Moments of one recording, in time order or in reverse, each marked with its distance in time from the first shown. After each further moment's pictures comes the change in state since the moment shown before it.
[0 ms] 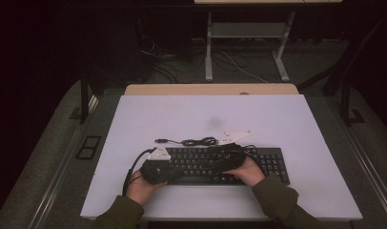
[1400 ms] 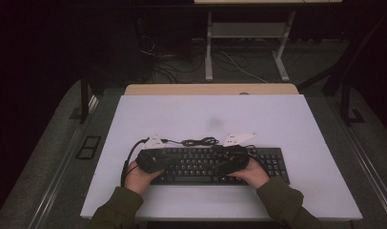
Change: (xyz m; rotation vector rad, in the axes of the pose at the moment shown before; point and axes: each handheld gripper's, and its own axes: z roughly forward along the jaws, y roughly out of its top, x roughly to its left) left arm 0.028 0.011 -0.006 -0.062 0.072 -0.032; right arm 0.001 -0.006 -0.009 -0.044 0.015 0.007
